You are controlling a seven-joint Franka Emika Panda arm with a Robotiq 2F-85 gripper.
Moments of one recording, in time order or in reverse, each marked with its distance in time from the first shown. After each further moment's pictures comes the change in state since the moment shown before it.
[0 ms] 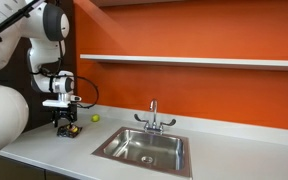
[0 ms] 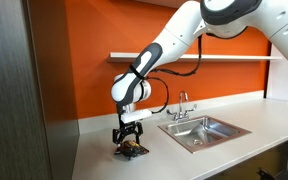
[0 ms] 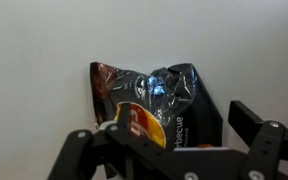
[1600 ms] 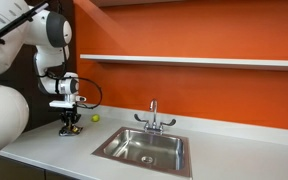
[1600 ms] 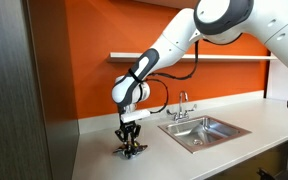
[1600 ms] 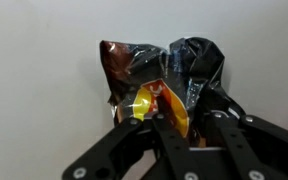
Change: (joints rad) arm 0.009 0.068 -0.047 0.098 0.000 -0.008 0.023
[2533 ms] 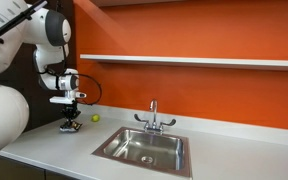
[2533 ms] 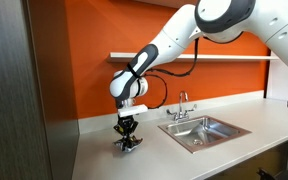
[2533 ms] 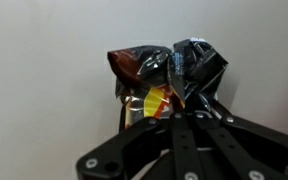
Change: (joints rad) arm 0.007 -0.015 -0.004 0.043 0.000 -0.034 0.041
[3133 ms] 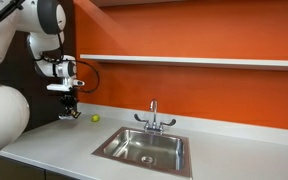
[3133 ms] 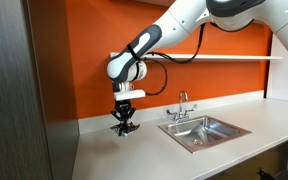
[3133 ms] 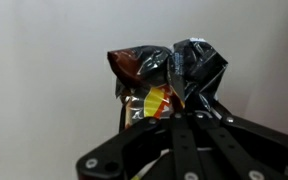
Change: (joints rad) arm 0.017 -0.123 -0.002 0.005 0.000 -0.080 0.046
